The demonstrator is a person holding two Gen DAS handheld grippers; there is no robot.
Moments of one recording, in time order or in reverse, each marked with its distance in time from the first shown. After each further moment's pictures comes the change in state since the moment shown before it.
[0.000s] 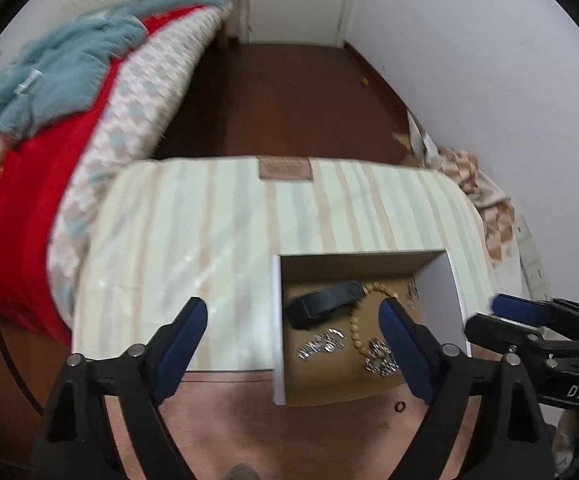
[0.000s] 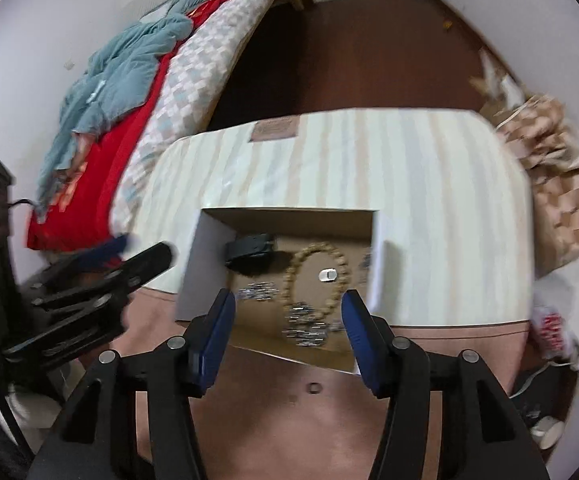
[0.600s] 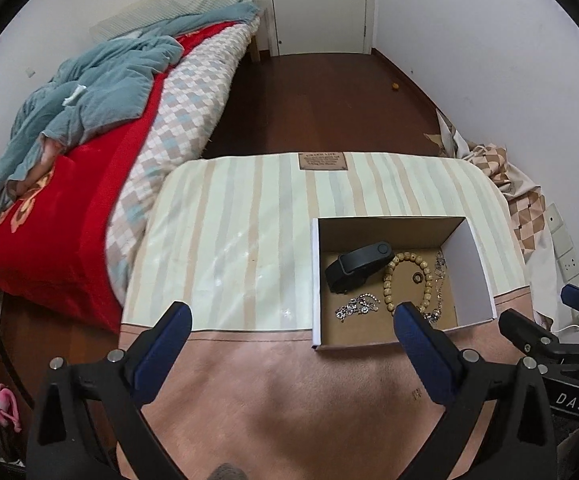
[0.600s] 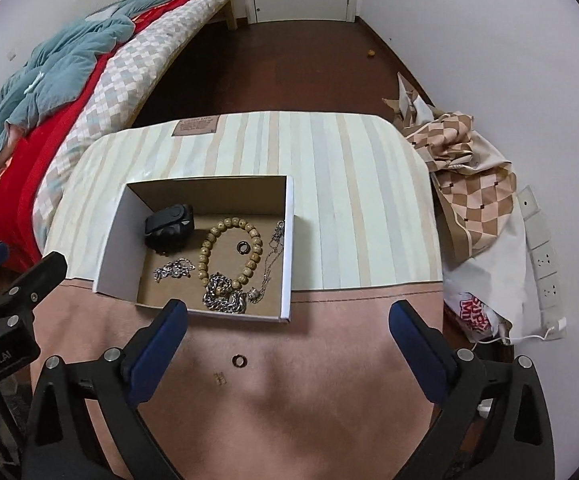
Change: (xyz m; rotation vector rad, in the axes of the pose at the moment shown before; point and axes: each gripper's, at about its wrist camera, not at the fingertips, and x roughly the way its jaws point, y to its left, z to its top) left arm -0.036 -0.007 -0.040 0.027 -0.028 0.172; right arm -0.019 0.011 -0.049 0.019 -0.080 -0.323
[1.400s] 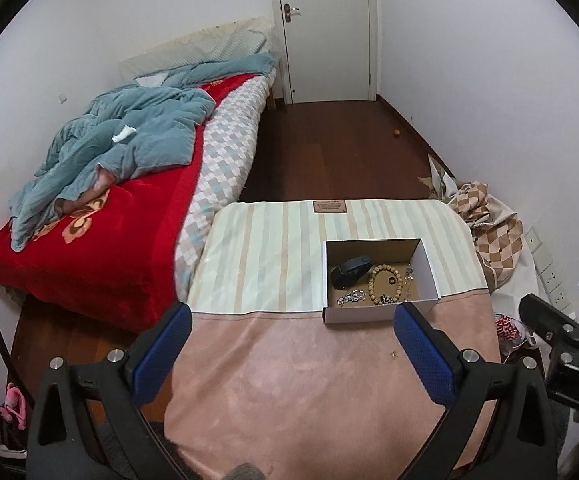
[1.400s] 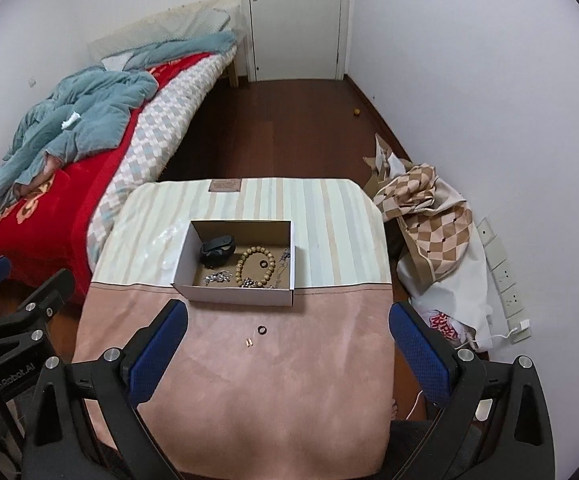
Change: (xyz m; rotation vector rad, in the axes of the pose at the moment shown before) left arm -0.164 0.013 -0.042 -0.016 -0.168 0.044; right arm -0.188 0.015 -0.056 0.003 -0.214 -0.028
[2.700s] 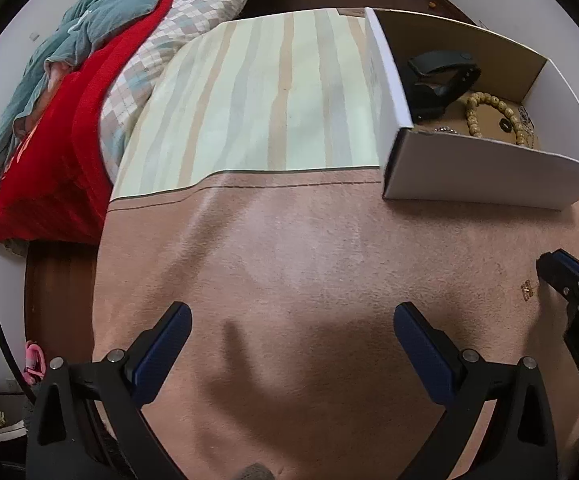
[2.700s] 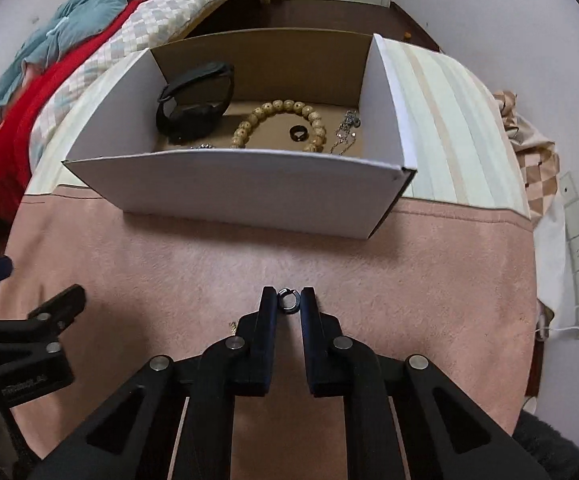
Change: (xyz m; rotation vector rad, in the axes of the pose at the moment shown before) left arm 0.233 -0.019 -0.102 0.038 0.446 0.094; right arm 0.270 0.036 -0.089 -0.072 0.275 0.107
